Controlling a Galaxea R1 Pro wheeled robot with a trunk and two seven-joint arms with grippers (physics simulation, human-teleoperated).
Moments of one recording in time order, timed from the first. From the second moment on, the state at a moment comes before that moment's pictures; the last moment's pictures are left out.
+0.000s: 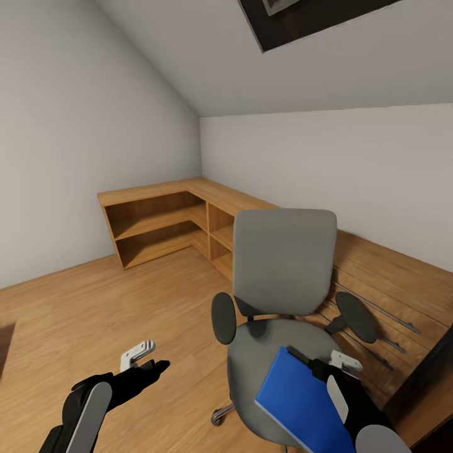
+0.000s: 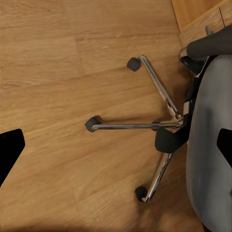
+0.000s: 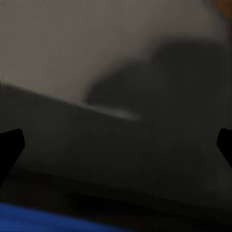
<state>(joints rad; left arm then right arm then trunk) -0.16 -0.03 0.09 -1.52 0.66 0.91 0.30 -0.54 0.01 -0.38 -0.59 -0.03 0.26 -0.13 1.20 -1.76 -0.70</state>
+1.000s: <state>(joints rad) -0.16 -0.03 0.09 -1.52 0.66 0.91 0.30 -0.49 0.11 -0.37 -0.98 -0.03 0.38 -0.12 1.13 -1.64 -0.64</state>
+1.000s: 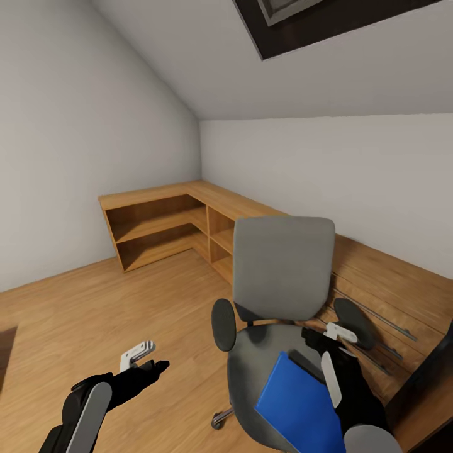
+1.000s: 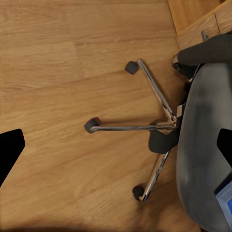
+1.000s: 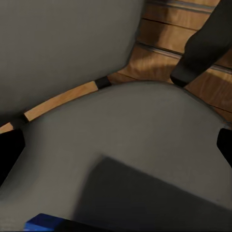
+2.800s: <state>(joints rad) -0.17 -0.03 0.05 -1.52 0.54 0.82 0.31 -0.49 0.12 -0.37 -0.97 -0.25 0.48 -0.11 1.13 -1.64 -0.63</state>
